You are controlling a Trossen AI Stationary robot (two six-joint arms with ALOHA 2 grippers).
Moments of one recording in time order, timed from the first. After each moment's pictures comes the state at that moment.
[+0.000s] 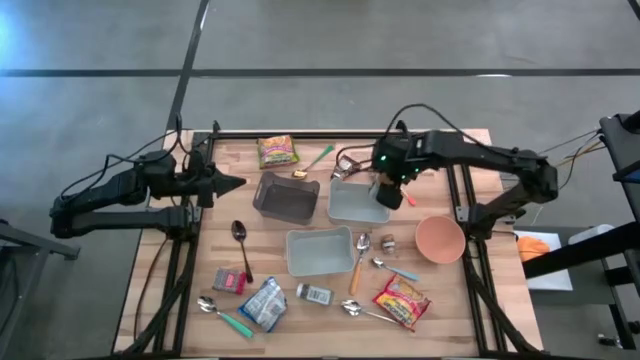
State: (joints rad) left arm 0.20 0.49 0.71 -0.43 0.04 -0.78; right arm -0.24 1.48 1.39 -1.19 0.07 0.16
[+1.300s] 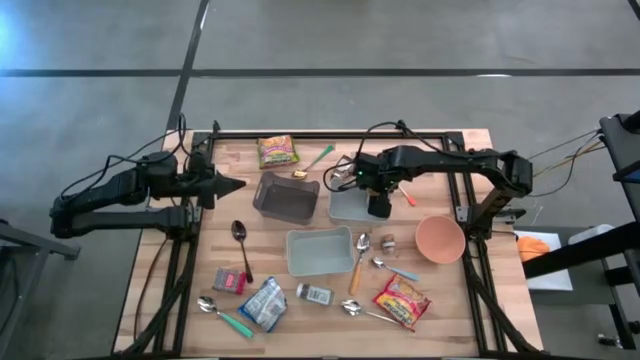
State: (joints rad) left arm 0.20 0.49 0.71 -0.48 0.04 -0.79; right arm -0.26 1.66 1.24 -0.99 0.09 -0.04
